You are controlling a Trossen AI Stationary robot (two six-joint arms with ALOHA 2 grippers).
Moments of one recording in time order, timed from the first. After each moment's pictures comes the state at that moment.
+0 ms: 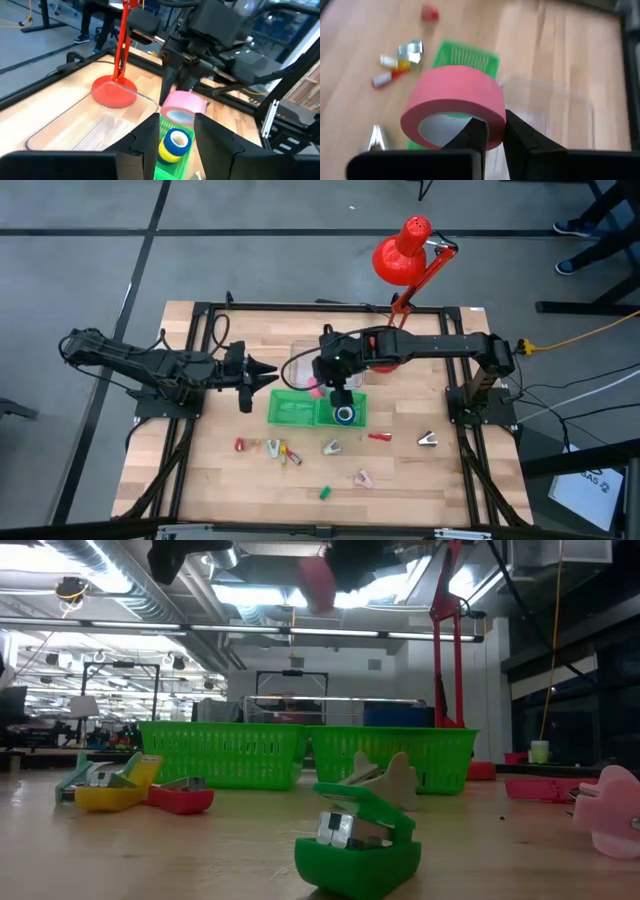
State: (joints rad) left arm -0.23 0.83 0.73 -0.14 -0.45 -0.45; right arm 0.01 1.80 1.71 -0.81 -0.02 -0.24
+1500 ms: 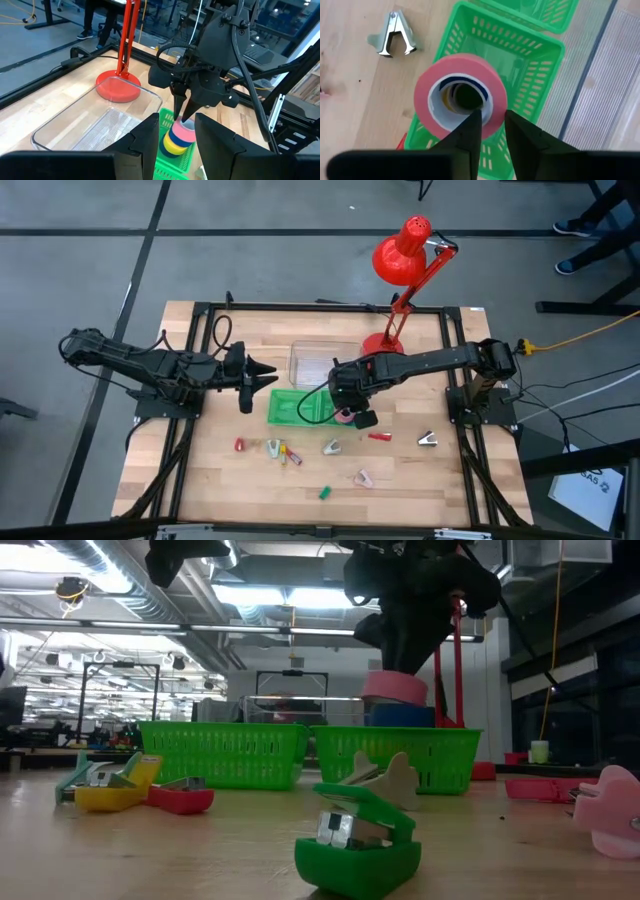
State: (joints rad) left arm -0.23 0.83 0.73 -0.17 -0.45 -0.45; right arm 0.09 1.80 1.43 -0.92 -0.02 -0.25
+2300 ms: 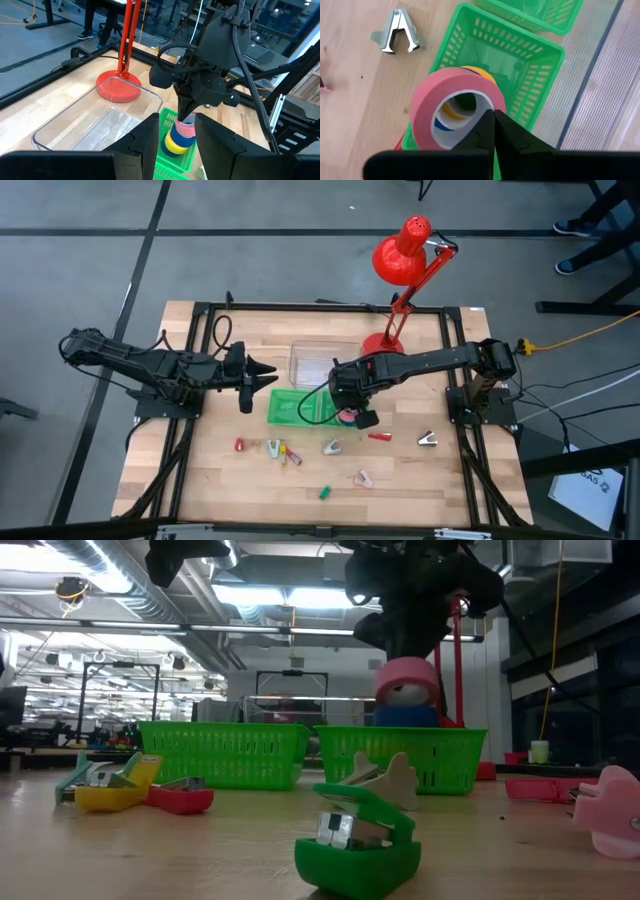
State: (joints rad) left arm -0.23 0.83 0.73 -0.17 -0.45 -0.45; right arm 0.09 1.80 1.43 -0.93 -0.03 -0.27
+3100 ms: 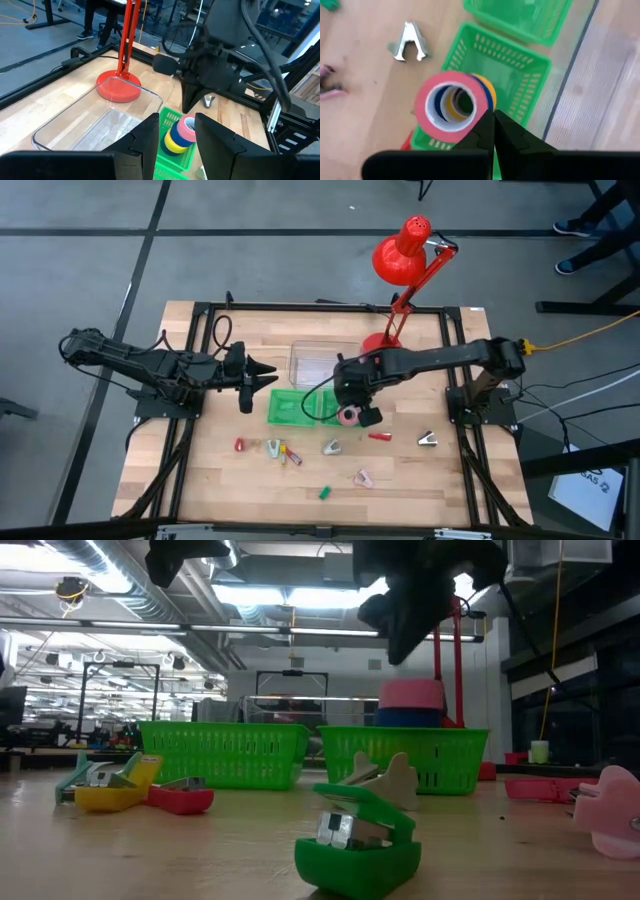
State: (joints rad) left arm -0.23 0.83 0.73 -0.17 -0.45 -0.45; right arm 0.07 1.73 1.43 -0.92 -0.06 -0.28
